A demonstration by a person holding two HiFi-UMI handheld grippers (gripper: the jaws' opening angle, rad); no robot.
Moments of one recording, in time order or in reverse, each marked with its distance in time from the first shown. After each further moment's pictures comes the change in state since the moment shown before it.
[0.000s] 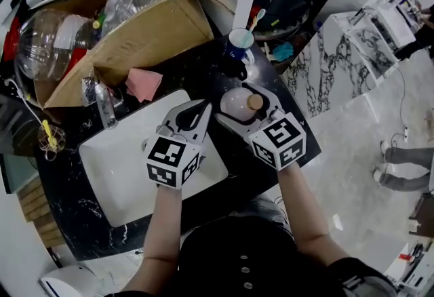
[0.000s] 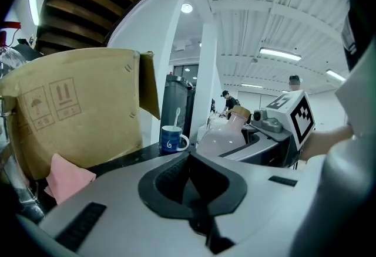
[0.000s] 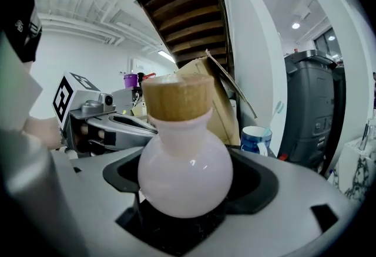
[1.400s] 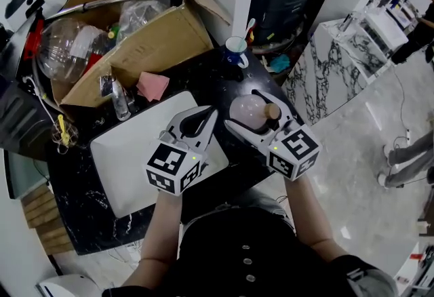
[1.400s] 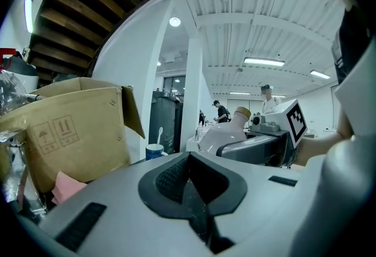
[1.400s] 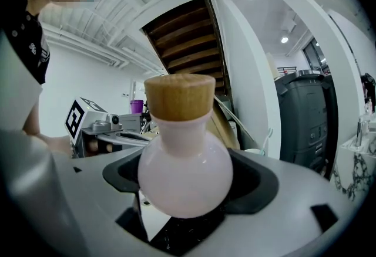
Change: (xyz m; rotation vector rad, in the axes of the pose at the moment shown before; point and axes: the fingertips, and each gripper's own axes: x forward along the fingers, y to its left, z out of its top) left arm -0.060 -0.063 0.042 0.073 -0.114 -0.078; right arm -0.090 0.044 0.049 0.038 -0.225 -0.006
